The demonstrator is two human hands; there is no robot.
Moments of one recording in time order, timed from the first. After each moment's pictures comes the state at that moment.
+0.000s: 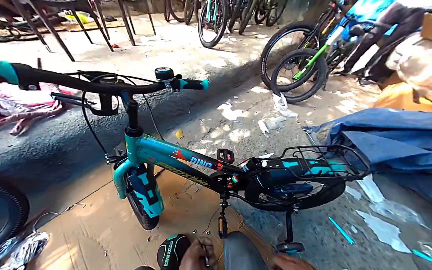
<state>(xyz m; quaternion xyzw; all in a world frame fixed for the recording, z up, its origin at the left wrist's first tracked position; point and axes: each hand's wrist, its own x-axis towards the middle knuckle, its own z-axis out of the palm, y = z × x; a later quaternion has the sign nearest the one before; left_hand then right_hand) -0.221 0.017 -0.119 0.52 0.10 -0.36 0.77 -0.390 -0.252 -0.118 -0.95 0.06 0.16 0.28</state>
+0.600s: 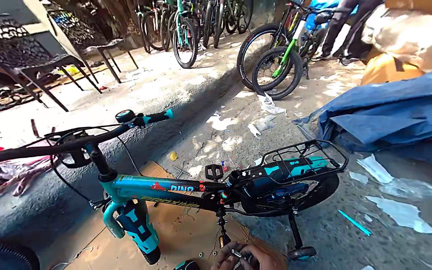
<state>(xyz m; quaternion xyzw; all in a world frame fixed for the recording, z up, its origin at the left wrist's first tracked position) -0.248 -0.068 -0.125 0.49 -0.01 -0.36 0.79 -0.329 -0.201 -0.116 -0.85 0.21 -0.09 0.47</state>
